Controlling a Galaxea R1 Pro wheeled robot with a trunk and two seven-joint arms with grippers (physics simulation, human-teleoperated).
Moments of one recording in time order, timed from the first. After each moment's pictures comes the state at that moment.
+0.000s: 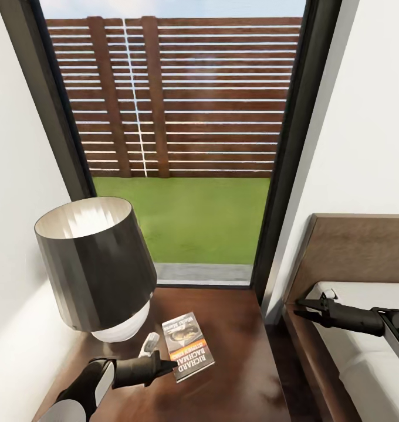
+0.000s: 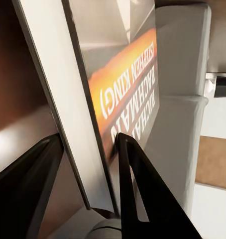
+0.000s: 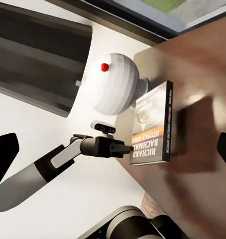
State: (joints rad) left arm -0.55 -0.02 0.36 -0.43 -0.07 0.73 -1.02; right arm -0.66 -0.50 -0.06 -0.65 -0.22 0.88 1.57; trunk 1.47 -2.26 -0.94
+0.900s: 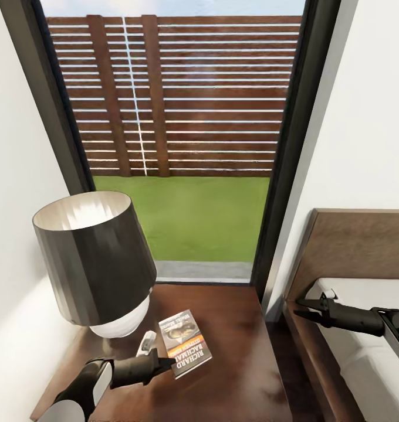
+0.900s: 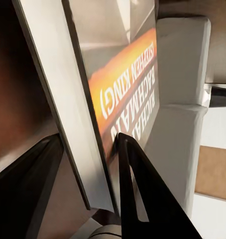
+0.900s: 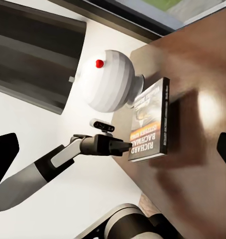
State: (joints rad) left arm -0.55 -0.02 0.41 -0.43 -0.07 0.73 -1.02; right arm -0.66 -0.50 -0.06 -0.65 -0.22 0.88 1.57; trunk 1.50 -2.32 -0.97
